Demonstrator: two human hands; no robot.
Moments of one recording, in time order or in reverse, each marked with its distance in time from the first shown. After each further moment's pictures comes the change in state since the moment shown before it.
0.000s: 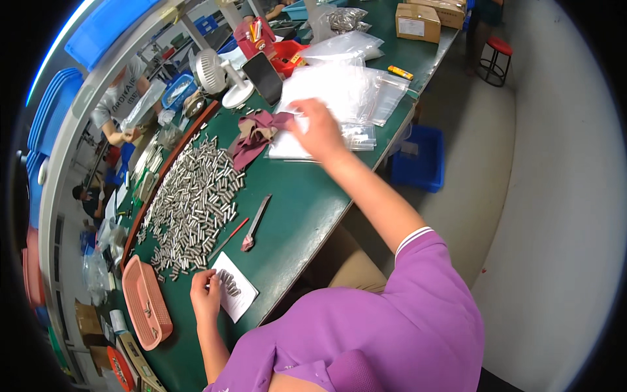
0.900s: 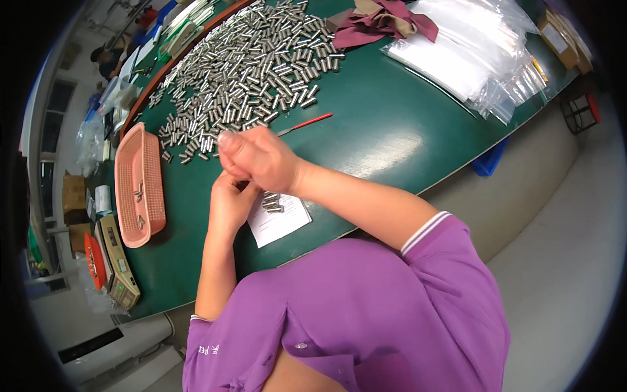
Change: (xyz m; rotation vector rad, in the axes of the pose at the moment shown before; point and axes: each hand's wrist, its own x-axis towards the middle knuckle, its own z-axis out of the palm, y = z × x) left_hand 0.012 -0.013 0.007 -0.235 -0.110 -0.183; right_hand -0.133 -0.185 0.148 1.316 -0.919 0.472
